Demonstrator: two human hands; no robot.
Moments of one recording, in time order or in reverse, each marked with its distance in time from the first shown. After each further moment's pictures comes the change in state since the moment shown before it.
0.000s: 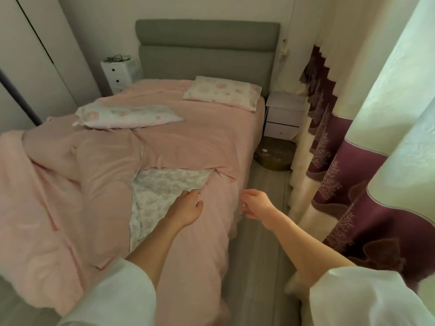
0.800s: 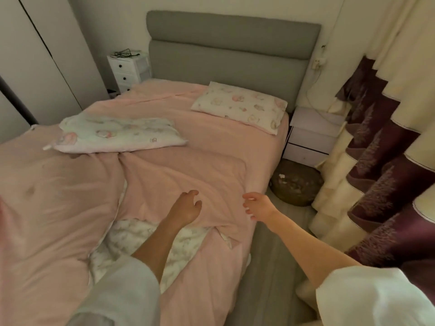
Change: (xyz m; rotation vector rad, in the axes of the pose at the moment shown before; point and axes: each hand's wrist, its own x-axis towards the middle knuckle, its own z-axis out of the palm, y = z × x) left_hand 0.349 0.024 -0.071 -0.190 0.048 -0.188; right_hand 0.337 -0.161 -0.043 -0.181 -0.128 -0.063
